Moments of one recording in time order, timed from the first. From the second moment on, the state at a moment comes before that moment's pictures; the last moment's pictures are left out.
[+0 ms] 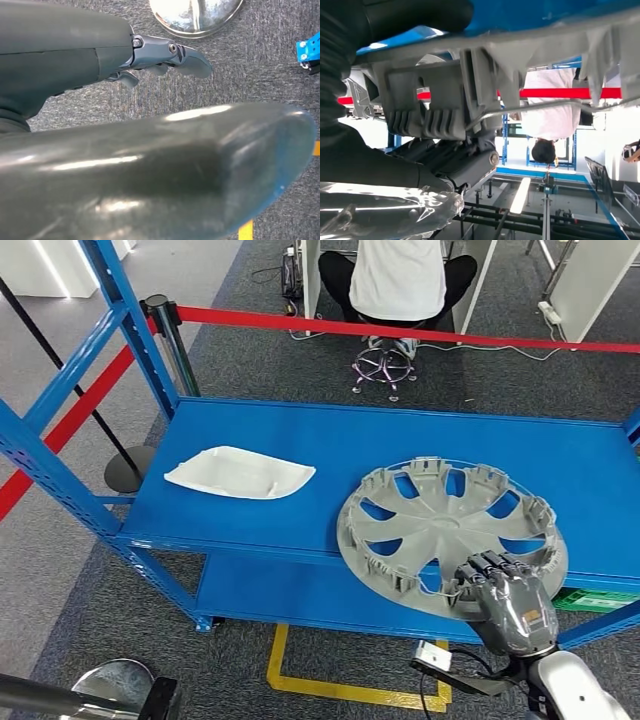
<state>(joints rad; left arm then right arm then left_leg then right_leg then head) -0.07 -0.20 1.13 -0.23 -1.05 0.07 -0.34 0.13 -0.37 0.27 -1.76 1.23 -0.27 -0.04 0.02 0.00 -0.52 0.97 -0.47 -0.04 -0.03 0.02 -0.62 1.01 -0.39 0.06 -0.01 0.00</state>
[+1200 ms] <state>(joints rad) -0.07 -0.20 1.13 -0.23 -1.07 0.06 -0.38 0.18 -0.36 0.27 -1.83 1.26 -0.46 -0.10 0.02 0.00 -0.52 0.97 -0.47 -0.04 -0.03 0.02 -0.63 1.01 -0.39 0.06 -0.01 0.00</state>
